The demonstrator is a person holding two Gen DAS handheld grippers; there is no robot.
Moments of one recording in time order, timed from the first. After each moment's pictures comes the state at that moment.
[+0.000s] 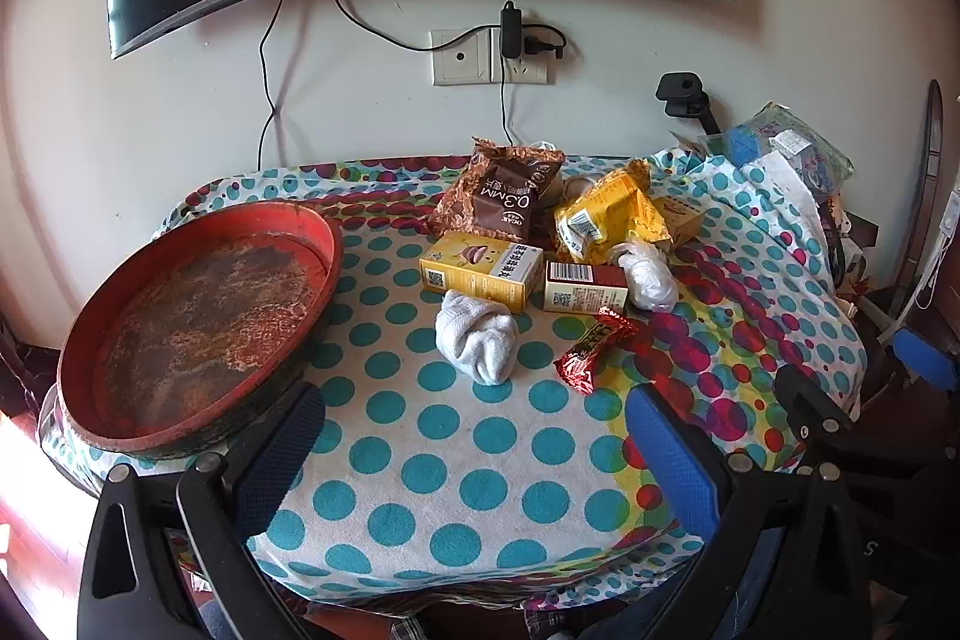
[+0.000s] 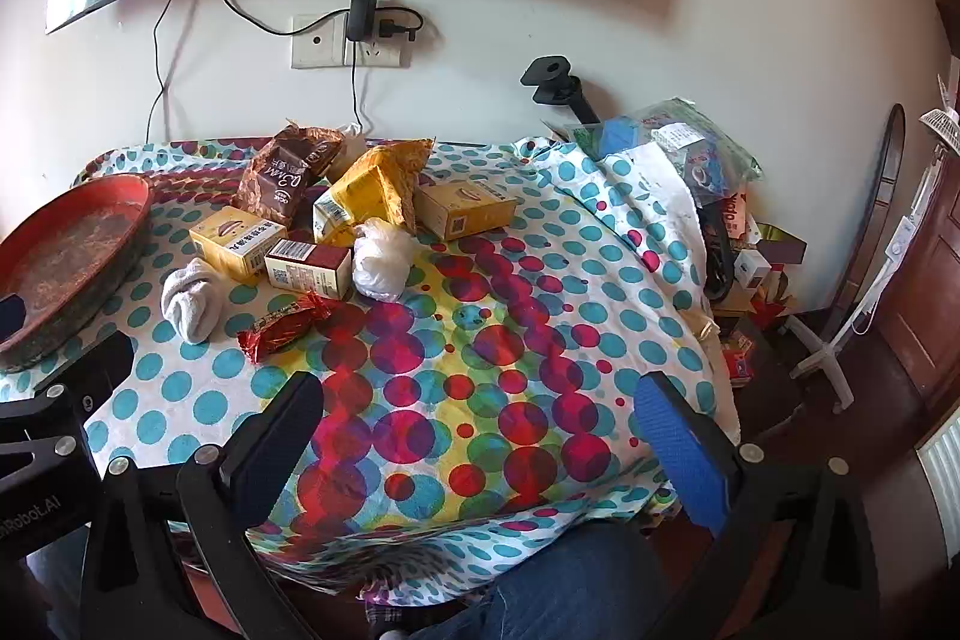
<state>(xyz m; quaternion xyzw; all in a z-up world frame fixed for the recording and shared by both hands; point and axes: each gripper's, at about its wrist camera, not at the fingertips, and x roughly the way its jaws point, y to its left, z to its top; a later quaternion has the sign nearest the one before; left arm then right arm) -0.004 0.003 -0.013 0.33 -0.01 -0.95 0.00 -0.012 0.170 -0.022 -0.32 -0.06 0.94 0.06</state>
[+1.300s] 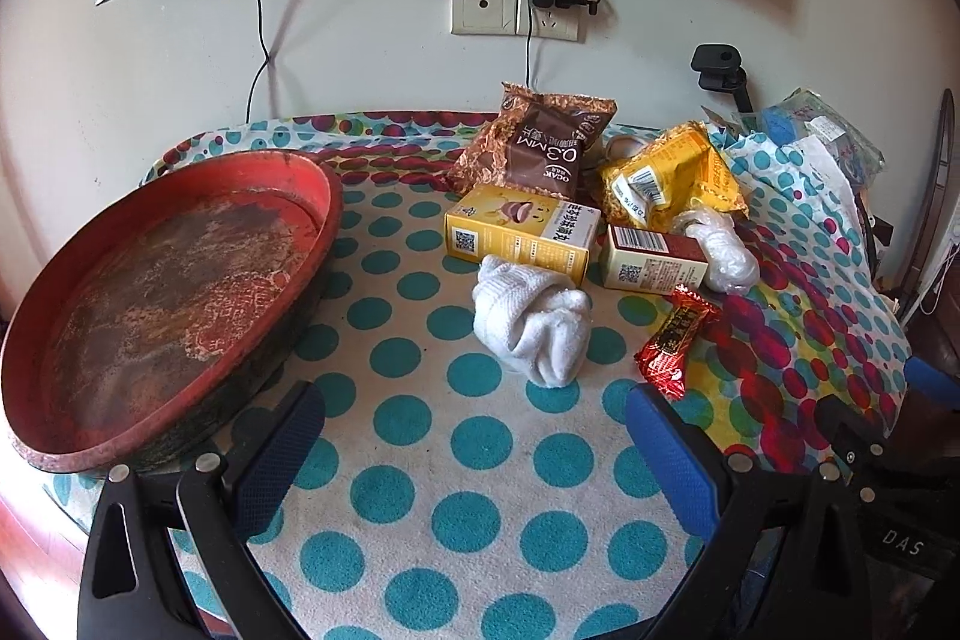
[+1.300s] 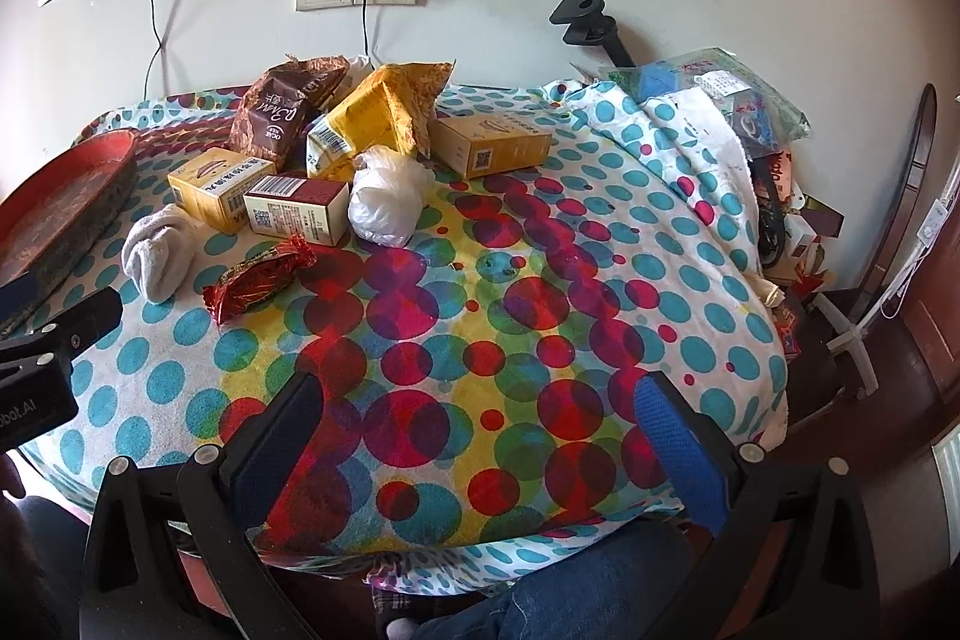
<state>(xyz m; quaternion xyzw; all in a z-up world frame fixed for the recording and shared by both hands) -0.055 -0.032 -0.068 0.35 0.02 -0.94 0.00 -0.049 0.174 -0.074 -0.36 -0.05 0.93 0.04</state>
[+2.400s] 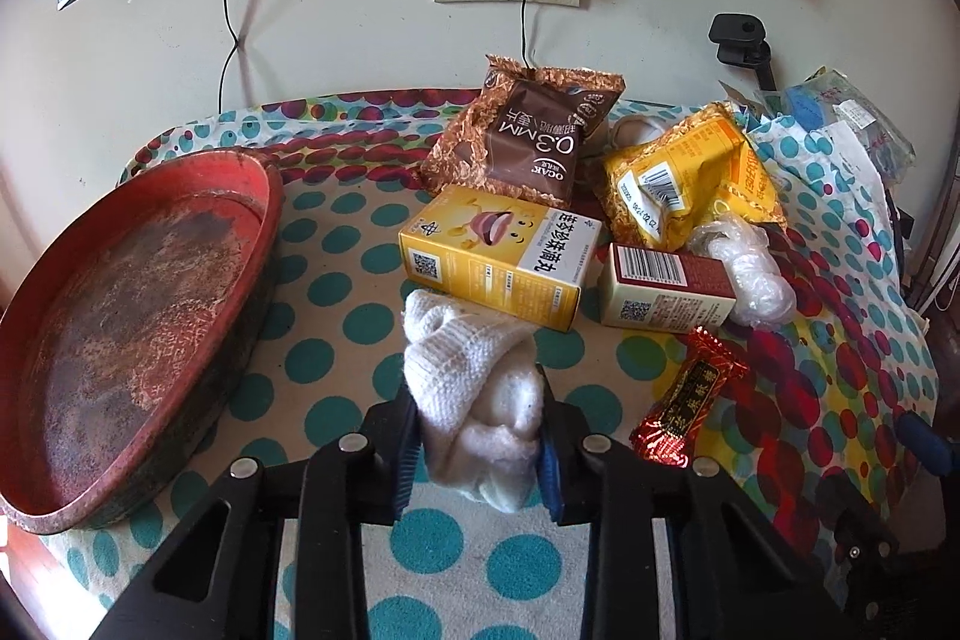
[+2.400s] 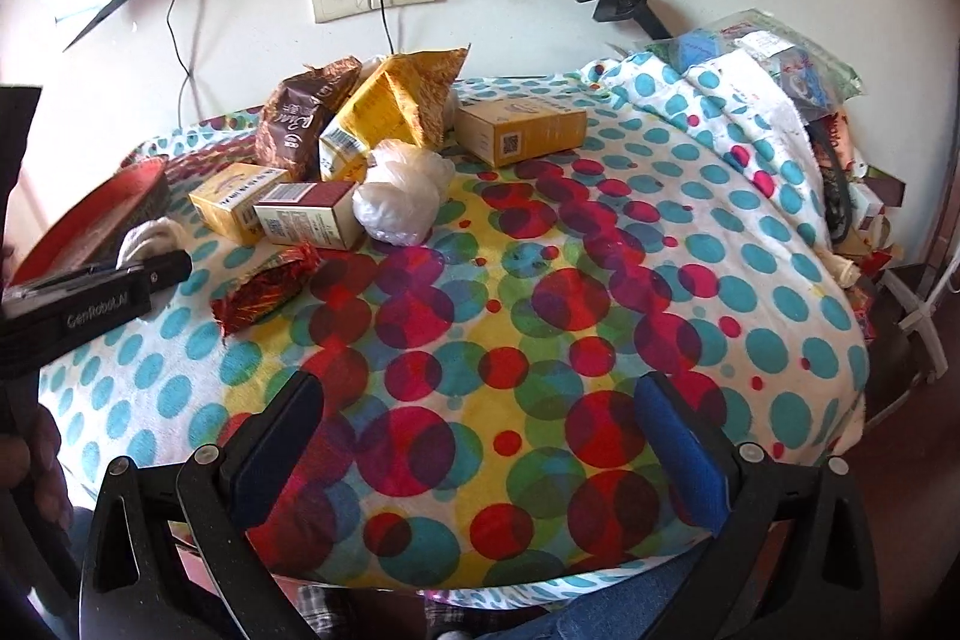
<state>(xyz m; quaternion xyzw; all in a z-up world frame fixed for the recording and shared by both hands) -0.104 -0.009 -0.074 0.39 0.01 -0.92 0.01 -0.066 0.199 -0.092 -0.37 0.02 0.93 -0.05</state>
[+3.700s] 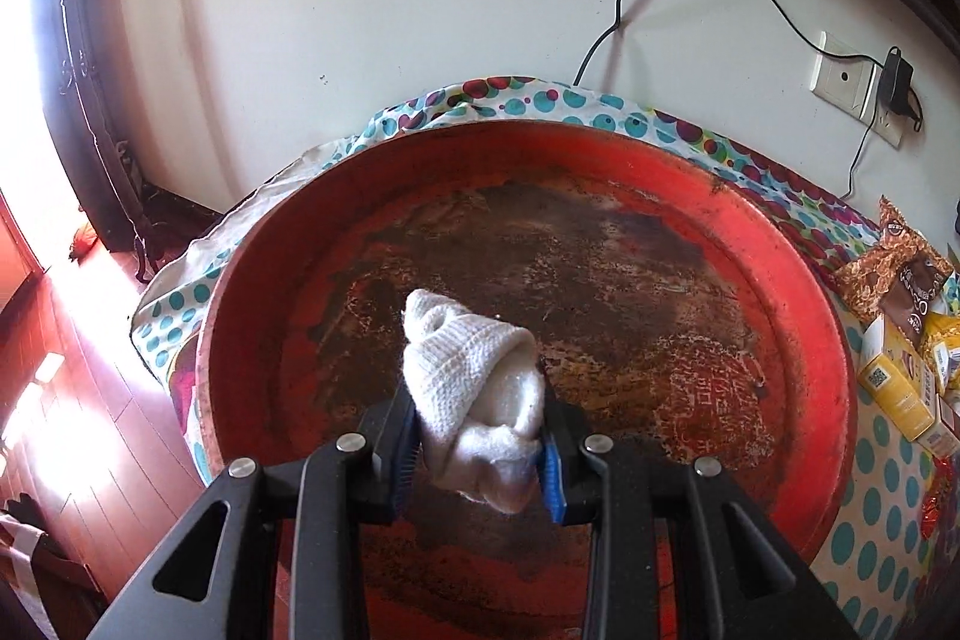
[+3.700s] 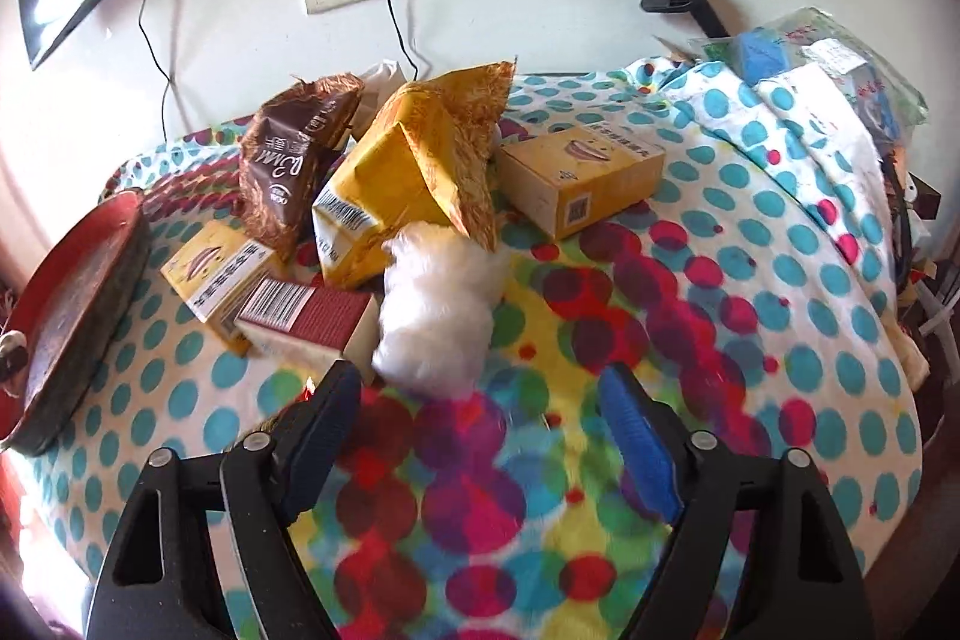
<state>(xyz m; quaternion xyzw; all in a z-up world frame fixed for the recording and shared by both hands) -0.067 -0.252 -0.064 0.38 0.10 -0.89 0.23 -0.157 0.168 -0.080 -0.40 0.02 0.91 -0.06</state>
